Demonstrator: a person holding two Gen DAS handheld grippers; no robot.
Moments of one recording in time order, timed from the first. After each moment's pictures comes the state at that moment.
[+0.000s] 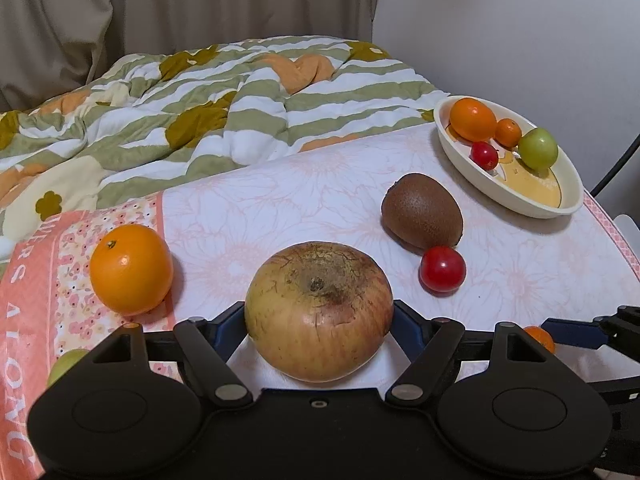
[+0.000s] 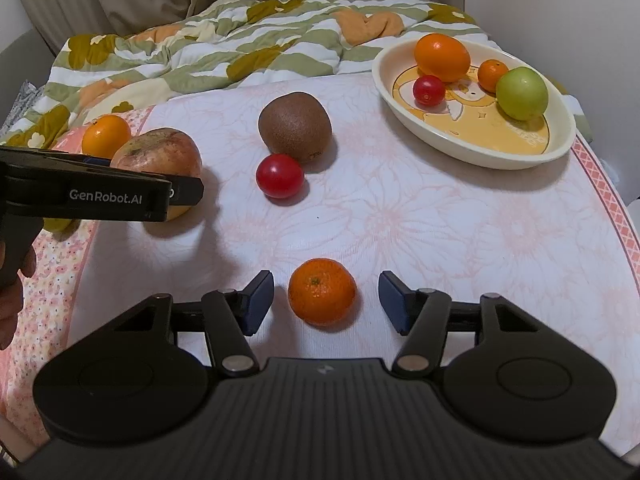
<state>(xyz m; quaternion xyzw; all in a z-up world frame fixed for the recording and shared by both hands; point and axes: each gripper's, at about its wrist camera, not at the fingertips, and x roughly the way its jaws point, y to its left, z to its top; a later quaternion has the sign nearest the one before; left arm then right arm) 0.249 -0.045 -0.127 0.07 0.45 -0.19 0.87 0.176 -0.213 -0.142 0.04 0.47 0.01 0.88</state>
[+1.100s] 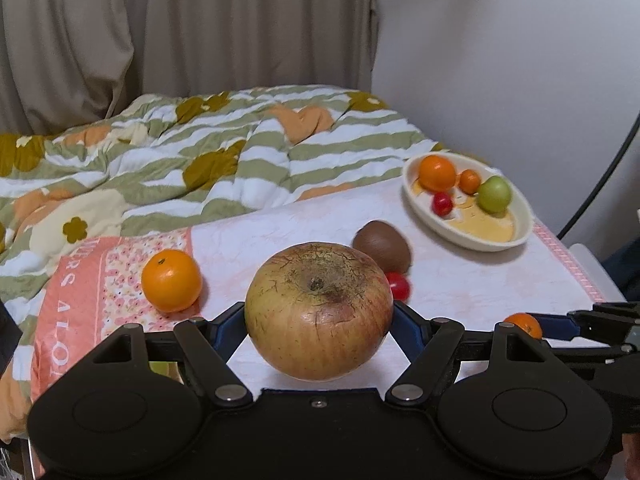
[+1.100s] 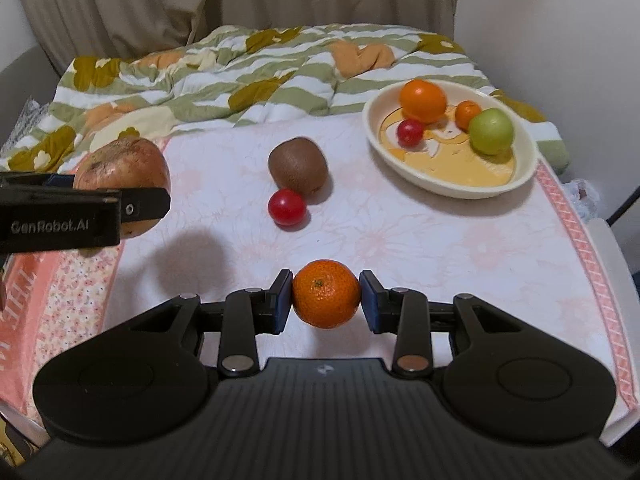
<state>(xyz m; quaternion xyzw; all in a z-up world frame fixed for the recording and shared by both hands) 0.183 -0.036 -0.062 0.05 0.38 -0.19 0.90 0.141 -0.219 -0.088 0.04 0.43 0.00 0.90</state>
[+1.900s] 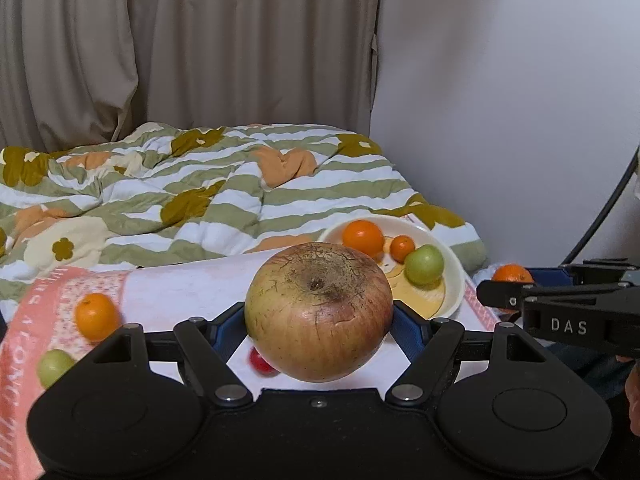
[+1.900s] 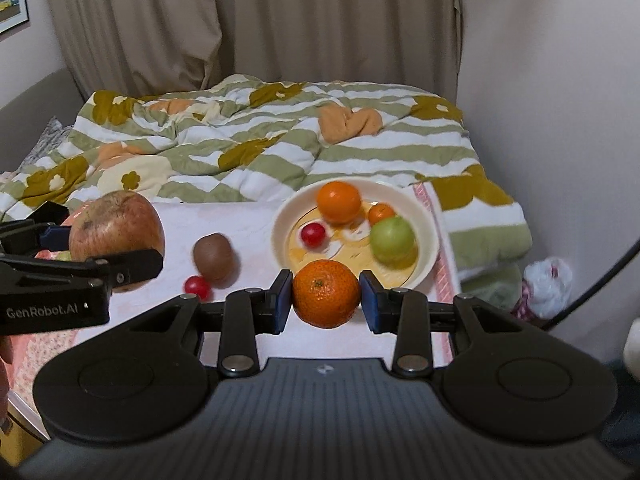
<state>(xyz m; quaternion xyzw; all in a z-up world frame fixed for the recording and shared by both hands) 0.164 -0.167 -0.019 0.01 0.34 -0.14 0.93 0.164 -0.368 -0.015 0.01 0.37 0.06 0.93</state>
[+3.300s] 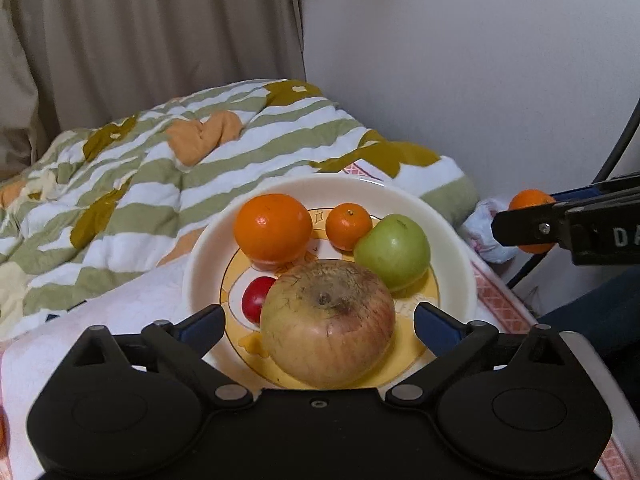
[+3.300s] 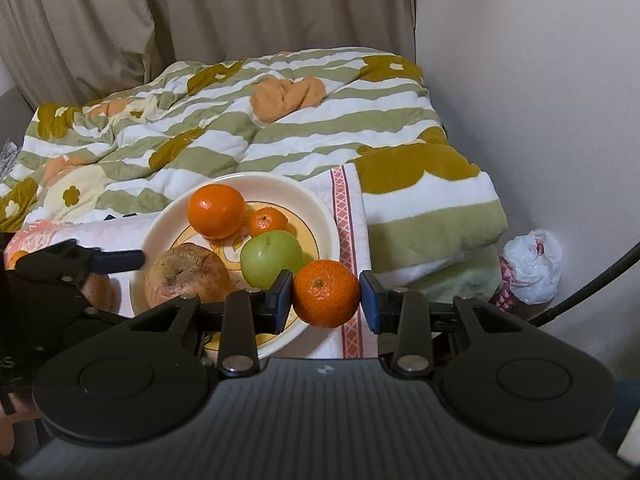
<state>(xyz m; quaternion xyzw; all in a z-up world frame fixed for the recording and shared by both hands) 0.274 -0.279 -0.108 0.11 0.39 -0.22 0.89 0.258 -0.463 -0.070 0.06 0.41 0.01 0.91</state>
